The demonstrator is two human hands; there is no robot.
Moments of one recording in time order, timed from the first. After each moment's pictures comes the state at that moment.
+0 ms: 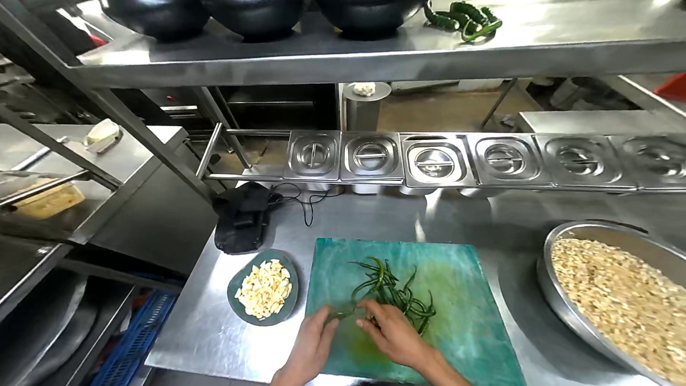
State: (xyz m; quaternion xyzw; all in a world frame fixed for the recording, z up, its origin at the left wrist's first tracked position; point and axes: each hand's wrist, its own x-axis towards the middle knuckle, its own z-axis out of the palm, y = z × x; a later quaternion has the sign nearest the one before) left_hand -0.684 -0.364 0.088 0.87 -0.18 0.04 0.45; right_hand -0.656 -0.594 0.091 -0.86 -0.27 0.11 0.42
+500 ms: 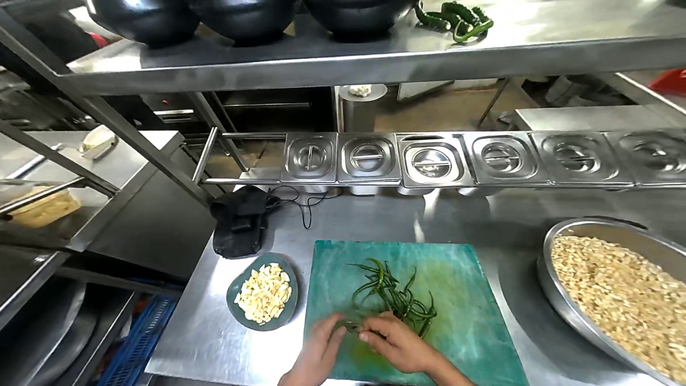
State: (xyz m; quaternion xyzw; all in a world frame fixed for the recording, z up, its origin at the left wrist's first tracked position) left_hand -0.684 -0.369 0.090 0.84 -0.20 -0.04 0.50; right_hand -0.652 -0.600 0.097 -0.73 -0.36 0.16 0.56
